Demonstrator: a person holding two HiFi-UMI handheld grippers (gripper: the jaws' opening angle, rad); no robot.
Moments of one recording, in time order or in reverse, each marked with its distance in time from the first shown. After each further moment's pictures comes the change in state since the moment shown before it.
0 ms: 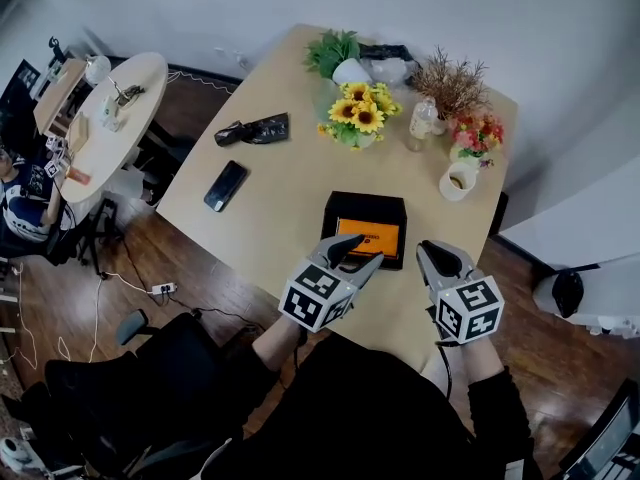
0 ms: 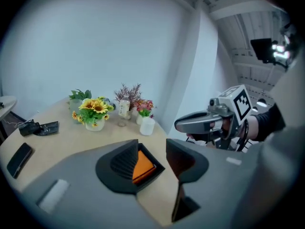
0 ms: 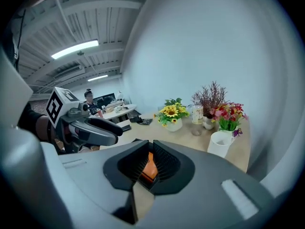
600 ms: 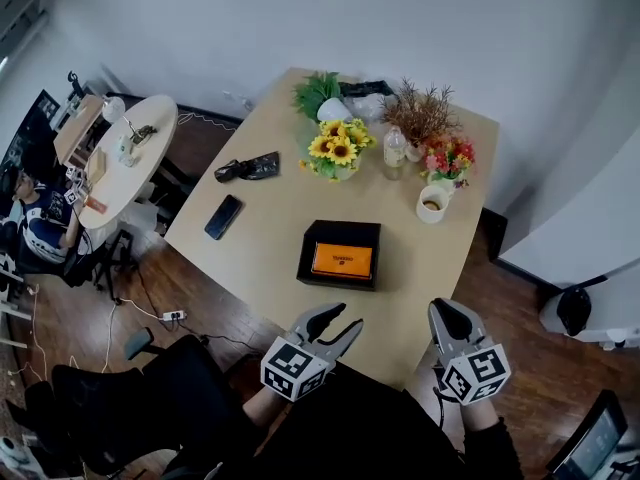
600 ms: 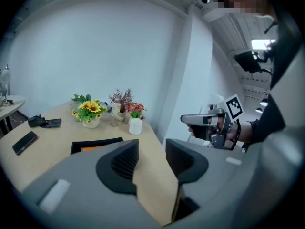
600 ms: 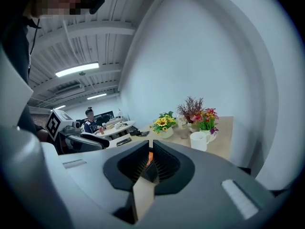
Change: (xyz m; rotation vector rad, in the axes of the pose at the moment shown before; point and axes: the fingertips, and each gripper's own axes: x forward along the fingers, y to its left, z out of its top) left arm -0.029 -0.105 -0.029 0.000 -0.084 0.062; right arm -0.135 -0.029 -0.026 0.093 -0.221 -0.007
